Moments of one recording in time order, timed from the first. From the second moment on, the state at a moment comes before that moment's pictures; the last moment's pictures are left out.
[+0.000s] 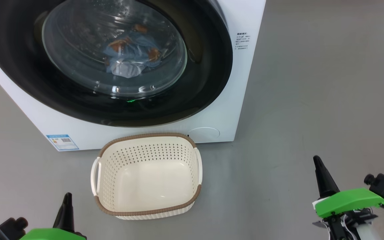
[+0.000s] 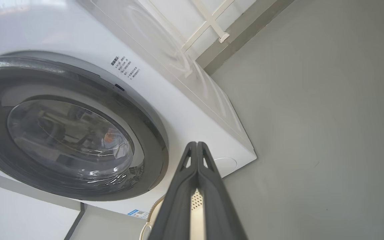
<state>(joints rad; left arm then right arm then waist) -0.06 0.07 0.02 0.31 -0.85 -0.13 -0.10 -0.21 -0.08 -0.04 0.42 0.86 0.13 -0.10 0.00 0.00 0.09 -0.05</state>
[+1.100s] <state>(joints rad) -0.06 0.06 0.04 0.29 -1.19 -0.13 -0.01 -0.16 -0.07 -0.08 0.36 1.19 0.13 -0.01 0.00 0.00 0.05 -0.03</state>
